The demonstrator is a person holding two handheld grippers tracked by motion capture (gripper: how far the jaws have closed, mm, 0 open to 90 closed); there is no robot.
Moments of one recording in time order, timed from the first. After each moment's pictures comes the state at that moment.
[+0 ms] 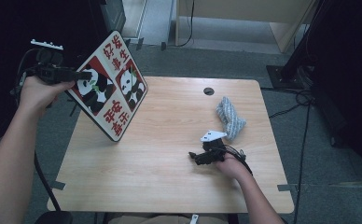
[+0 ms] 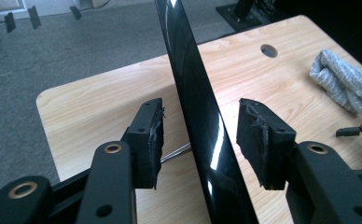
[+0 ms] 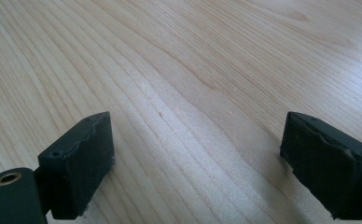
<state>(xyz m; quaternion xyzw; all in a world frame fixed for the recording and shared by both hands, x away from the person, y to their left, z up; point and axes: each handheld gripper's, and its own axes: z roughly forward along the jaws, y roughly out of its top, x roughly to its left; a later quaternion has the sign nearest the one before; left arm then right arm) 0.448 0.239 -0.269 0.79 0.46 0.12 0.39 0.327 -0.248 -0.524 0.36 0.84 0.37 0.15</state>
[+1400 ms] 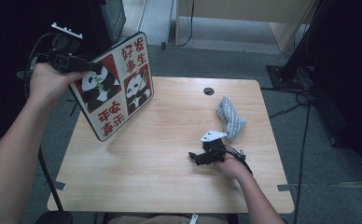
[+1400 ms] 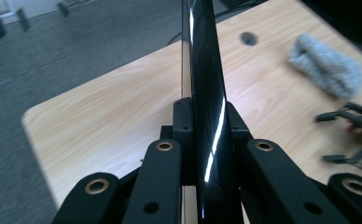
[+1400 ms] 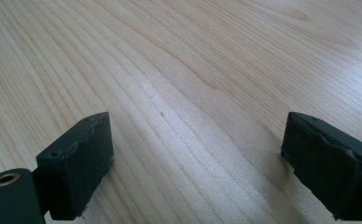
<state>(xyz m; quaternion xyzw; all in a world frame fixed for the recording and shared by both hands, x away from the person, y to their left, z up) 0.436 0.181 -0.221 0.83 0.42 0.11 0.36 0.326 -0.247 -0.524 0.36 0.84 0.37 0.14</state>
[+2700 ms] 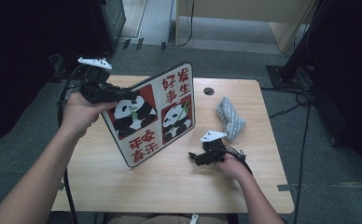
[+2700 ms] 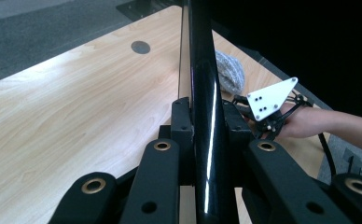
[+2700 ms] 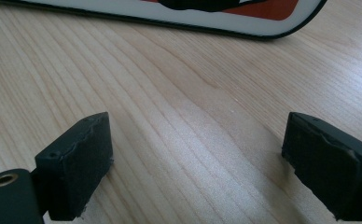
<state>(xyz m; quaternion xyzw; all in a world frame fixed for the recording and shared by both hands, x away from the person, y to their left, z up) 0.379 0.117 -0.262 0.84 0.32 0.02 0.44 0.325 -0.247 -0.524 0.36 0.84 0.37 0.14</state>
